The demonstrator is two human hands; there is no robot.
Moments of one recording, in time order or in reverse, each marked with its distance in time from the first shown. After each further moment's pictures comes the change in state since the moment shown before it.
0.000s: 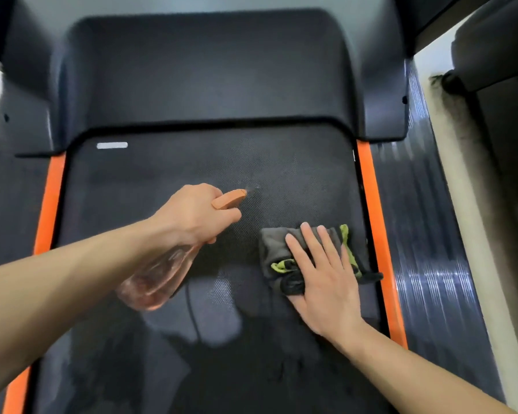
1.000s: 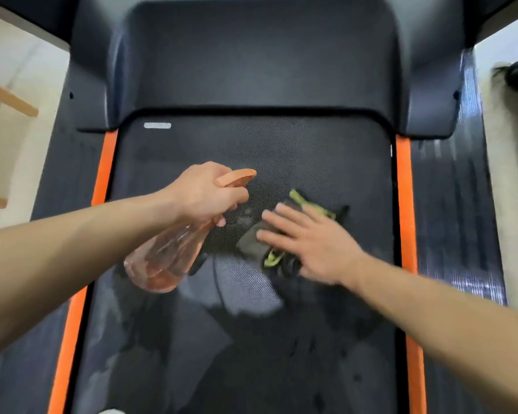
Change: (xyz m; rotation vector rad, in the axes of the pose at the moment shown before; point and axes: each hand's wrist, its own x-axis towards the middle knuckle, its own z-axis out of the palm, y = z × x) left_hand -0.035 0.004 -0.037 -0.164 -0.024 -0.105; right_hand 0.076 0.004 -0.005 -0.152 -0.194 -0.776
